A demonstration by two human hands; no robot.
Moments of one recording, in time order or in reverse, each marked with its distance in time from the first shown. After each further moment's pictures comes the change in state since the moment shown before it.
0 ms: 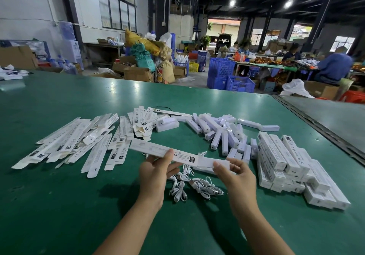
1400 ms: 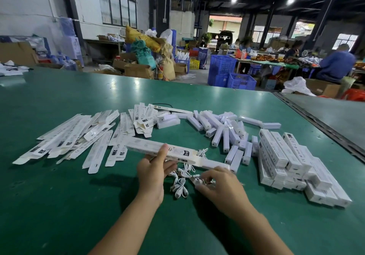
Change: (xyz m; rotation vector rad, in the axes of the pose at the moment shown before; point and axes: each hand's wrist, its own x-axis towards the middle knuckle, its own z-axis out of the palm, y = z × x) left_hand 0.004 -0.001 -0.004 -0.083 0.112 -0.062; right_hand -0.005 0.007 0.001 -1.168 -0.456 -0.407
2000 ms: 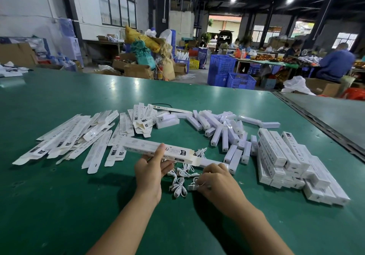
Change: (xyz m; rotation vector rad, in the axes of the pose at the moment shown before) left_hand 0.003 0.000 -0.002 0.011 0.026 -0.005; right_hand 0.006 0.004 0.003 -0.138 -0.059 -0.195
